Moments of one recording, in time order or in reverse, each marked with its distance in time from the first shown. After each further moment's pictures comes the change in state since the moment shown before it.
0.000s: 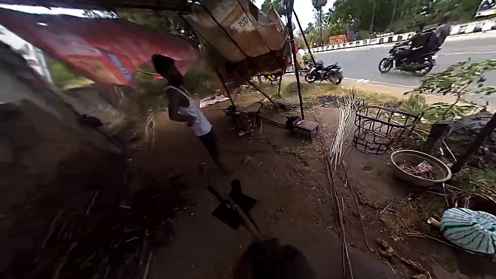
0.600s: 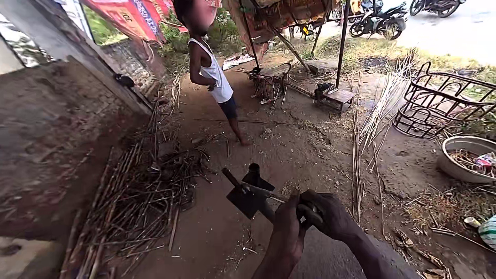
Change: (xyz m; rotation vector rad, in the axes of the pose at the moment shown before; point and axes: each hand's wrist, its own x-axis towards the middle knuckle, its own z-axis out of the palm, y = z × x) left_hand 0.090 0.039 0.084 -0.006 0.094 -0.046; right_hand 0.129 0.122 -0.007 0.200 -0.018 -0.330
